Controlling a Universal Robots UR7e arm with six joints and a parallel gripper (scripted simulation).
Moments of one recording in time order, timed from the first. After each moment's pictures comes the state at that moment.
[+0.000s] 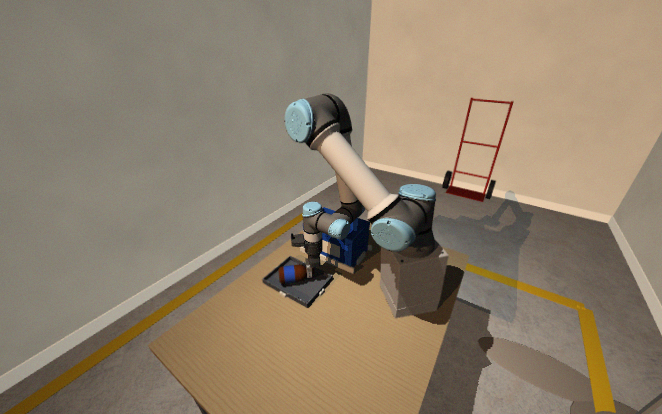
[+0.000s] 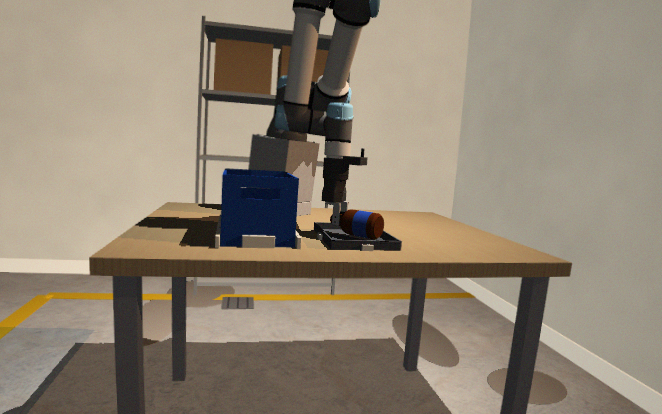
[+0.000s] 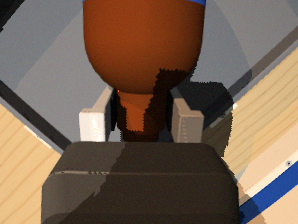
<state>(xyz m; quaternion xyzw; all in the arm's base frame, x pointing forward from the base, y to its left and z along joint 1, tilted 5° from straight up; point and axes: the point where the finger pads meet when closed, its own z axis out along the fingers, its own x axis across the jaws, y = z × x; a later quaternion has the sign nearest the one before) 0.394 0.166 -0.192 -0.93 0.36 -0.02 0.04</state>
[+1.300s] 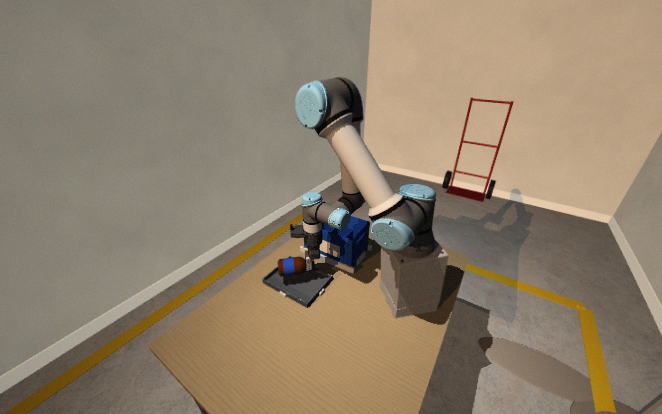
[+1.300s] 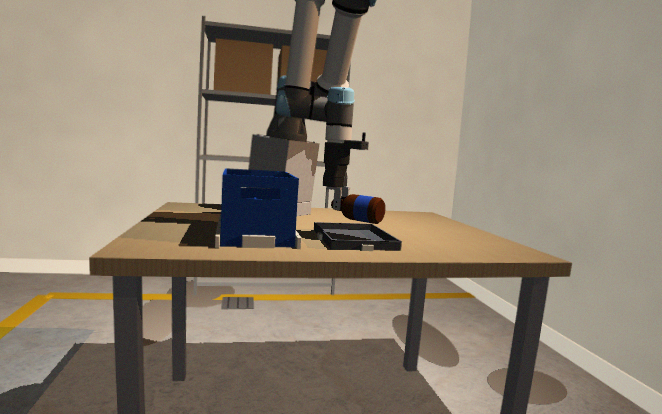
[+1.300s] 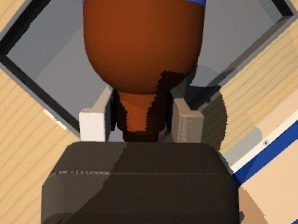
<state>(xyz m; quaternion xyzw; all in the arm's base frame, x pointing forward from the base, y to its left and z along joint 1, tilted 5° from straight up) 0.391 0.163 -0.148 -0.93 0.36 -0.02 0.04</state>
